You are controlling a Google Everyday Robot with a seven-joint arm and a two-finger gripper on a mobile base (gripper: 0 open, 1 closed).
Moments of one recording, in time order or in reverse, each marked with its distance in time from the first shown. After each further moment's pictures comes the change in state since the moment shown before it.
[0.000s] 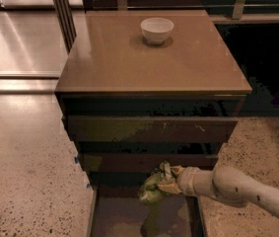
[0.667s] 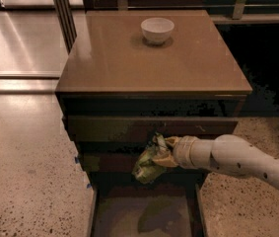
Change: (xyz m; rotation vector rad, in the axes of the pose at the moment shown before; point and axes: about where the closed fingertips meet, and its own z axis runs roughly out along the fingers) arm -0.138 -0.021 -0.054 0.083 -0.005 -0.226
